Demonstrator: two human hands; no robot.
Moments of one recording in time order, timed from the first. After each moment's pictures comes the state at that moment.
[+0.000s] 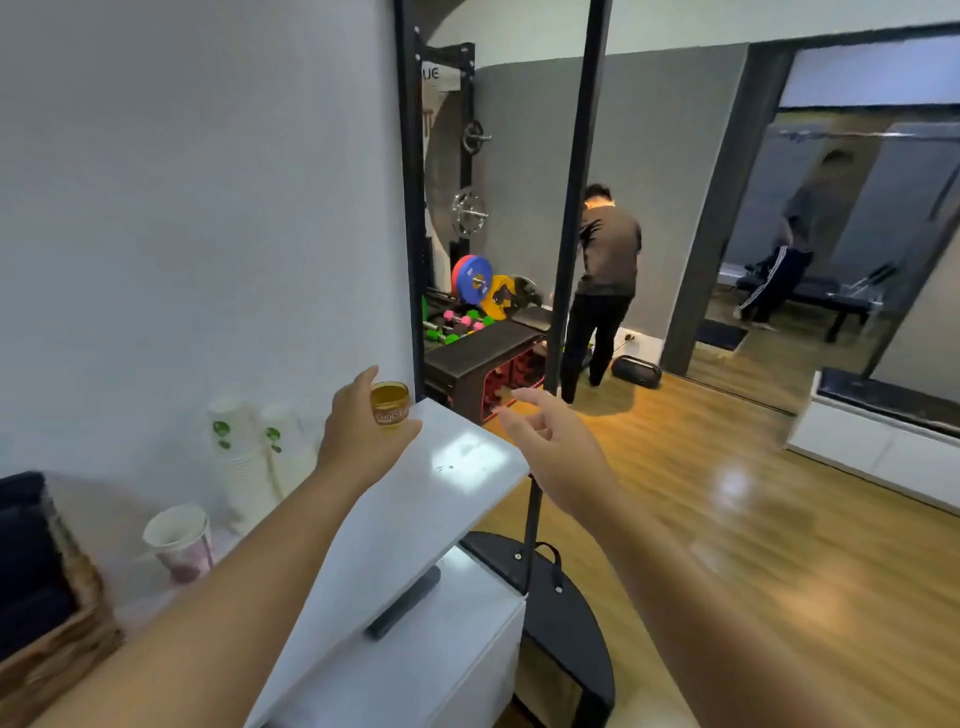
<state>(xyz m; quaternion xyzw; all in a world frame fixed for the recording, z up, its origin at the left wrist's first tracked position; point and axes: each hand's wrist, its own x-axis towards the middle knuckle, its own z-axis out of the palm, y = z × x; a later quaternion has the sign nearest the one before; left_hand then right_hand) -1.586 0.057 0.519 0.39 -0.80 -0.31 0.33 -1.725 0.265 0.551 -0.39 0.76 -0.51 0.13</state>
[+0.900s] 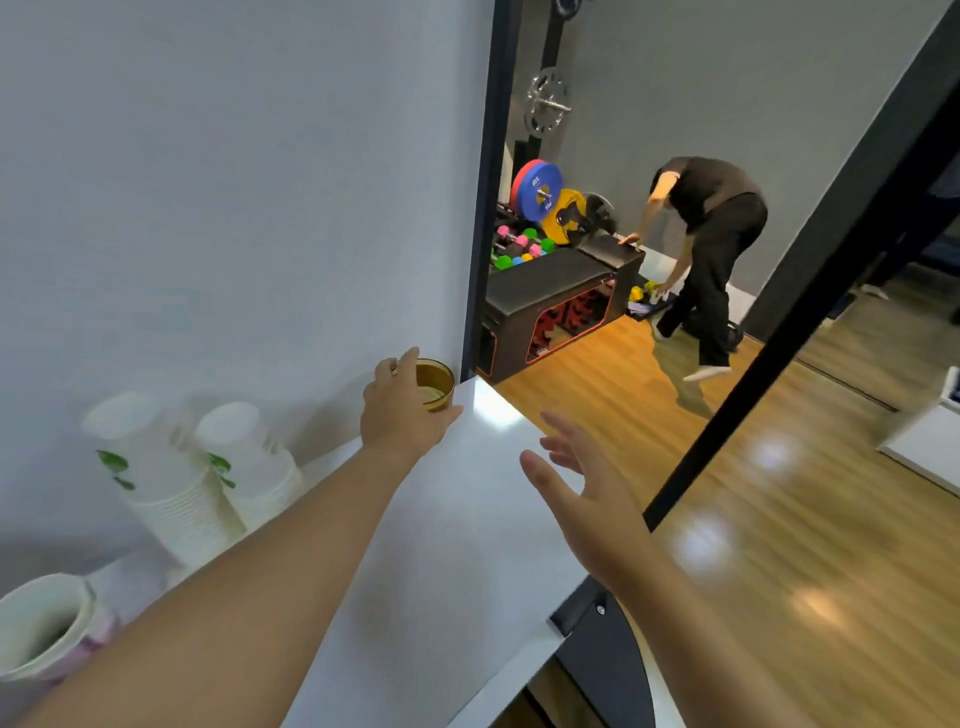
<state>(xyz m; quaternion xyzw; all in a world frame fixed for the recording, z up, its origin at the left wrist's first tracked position) -1.741 -0.164 0.379 0.51 -0.80 -0.21 0.23 -1.822 0.072 0.449 -0.38 0.78 -0.44 0.23</state>
